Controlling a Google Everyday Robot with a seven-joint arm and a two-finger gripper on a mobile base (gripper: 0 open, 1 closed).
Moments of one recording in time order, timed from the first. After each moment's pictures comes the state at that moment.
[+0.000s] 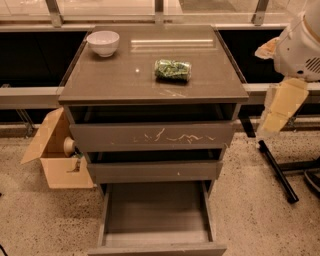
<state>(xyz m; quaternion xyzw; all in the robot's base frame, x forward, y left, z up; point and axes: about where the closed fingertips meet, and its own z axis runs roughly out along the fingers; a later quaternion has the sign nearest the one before) 0.479 -0.205 0.971 -0.62 0.76 -0.02 0.20</state>
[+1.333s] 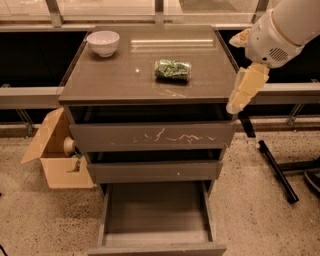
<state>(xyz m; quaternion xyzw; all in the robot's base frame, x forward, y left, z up) 0.561 -0.170 0.957 -0.63 0.73 0.03 0.27</state>
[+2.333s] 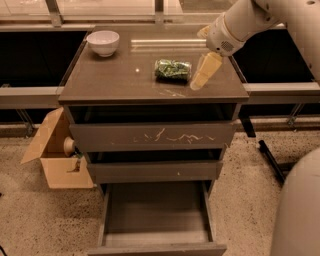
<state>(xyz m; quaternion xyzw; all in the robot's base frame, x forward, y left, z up) 0.703 -0.123 0.919 -0.63 0.70 0.06 0.33</state>
